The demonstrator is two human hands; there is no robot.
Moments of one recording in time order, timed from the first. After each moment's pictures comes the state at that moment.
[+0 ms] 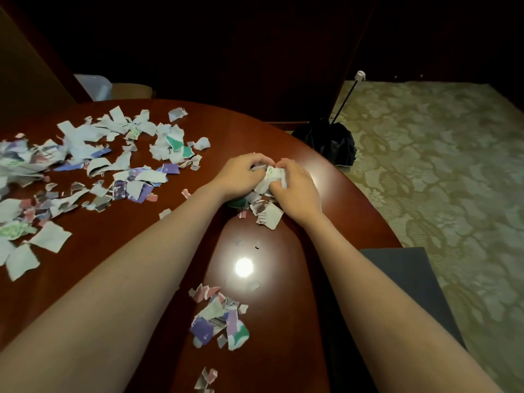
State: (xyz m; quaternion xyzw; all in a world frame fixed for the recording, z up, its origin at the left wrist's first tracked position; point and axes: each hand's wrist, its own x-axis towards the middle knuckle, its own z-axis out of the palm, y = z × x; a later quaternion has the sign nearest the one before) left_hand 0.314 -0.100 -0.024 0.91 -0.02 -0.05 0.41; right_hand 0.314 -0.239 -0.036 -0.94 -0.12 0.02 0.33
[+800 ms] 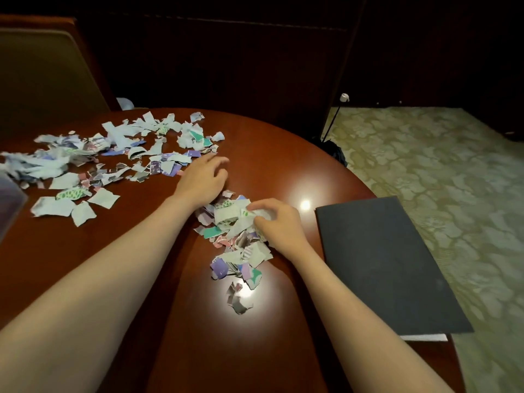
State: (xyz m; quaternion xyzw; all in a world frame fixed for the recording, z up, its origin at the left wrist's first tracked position) left_hand 0.198 -0.053 -0.016 0.96 0.06 0.05 0.25; right_hand 0.160 -0.226 -0.034 -0.87 -0.13 0.05 0.48
